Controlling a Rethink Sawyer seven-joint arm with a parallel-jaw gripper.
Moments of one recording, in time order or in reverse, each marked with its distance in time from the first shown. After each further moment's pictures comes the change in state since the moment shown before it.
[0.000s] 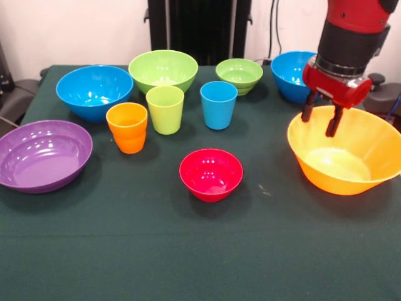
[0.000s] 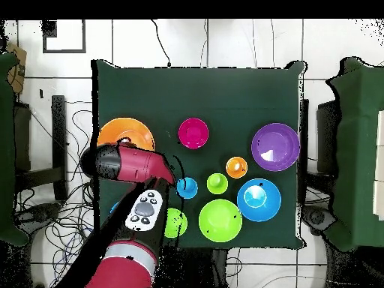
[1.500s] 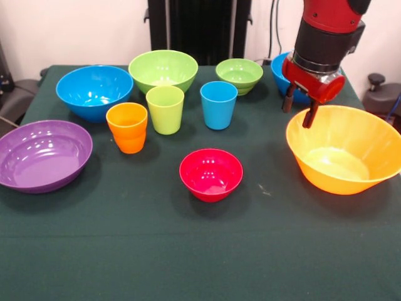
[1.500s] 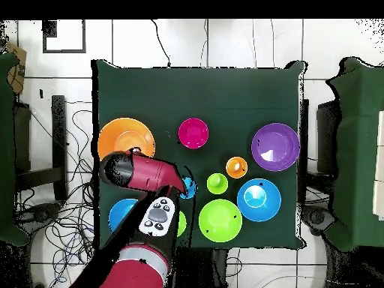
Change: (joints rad) arm -0.039 -0.023 0.009 0.091 0.000 -0.002 0.000
